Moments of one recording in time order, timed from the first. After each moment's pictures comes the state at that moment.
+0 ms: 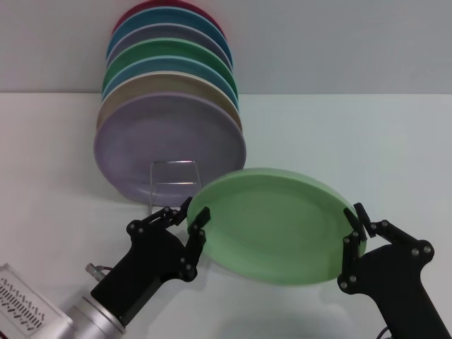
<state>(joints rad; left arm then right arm) -0.35 -2.08 -0.10 -0.40 2.11 1.35 -0.04 0.01 2.09 0.25 0.73 -2.12 -1.47 -0.85</state>
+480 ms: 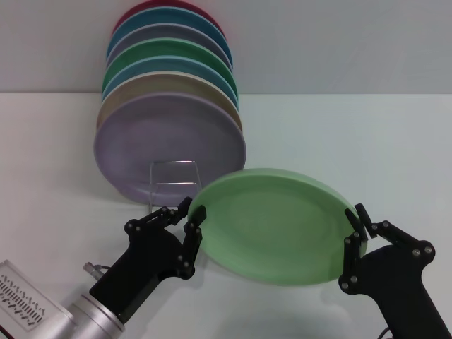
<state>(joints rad) -0.35 -2.08 -0.12 -0.40 2.11 1.33 -0.05 0.01 2.09 0.25 0.73 -2.12 -1.47 -0.85</state>
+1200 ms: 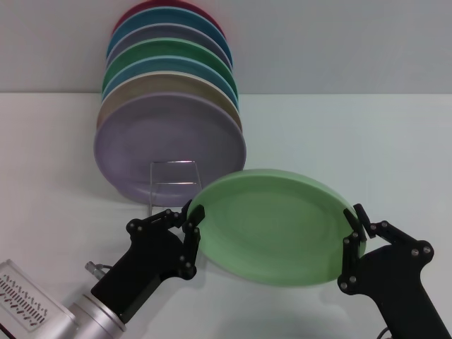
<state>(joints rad) -0.36 -2.08 -0.12 -0.40 2.12 1.33 -0.04 0.01 2.09 0.25 0.73 -2.12 -1.46 -0.85</state>
